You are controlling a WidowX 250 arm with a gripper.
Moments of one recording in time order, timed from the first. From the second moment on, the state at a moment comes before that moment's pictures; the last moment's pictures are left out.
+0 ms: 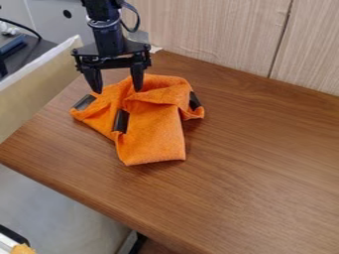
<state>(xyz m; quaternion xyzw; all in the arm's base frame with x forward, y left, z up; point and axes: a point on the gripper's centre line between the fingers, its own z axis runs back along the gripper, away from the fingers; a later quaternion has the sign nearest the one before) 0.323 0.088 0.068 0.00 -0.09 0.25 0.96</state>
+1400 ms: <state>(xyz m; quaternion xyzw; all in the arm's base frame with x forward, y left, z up) 0.292 0.071 0.024 0.00 -0.06 0.23 0.97</state>
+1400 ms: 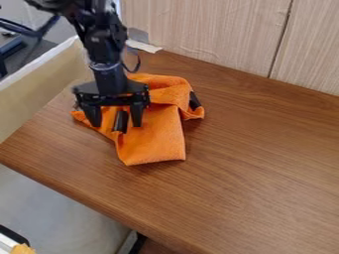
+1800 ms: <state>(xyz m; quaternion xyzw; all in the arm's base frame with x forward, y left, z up) 0.290 0.067 0.019 0.02 -0.07 0.24 0.97</state>
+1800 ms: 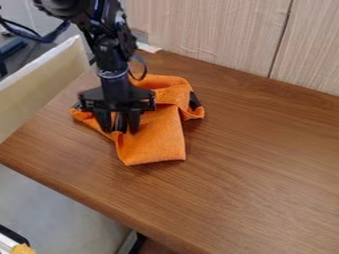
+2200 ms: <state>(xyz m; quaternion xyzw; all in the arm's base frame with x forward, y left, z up) 0.288 0.067 0.014 0.03 -0.07 0.25 0.96</state>
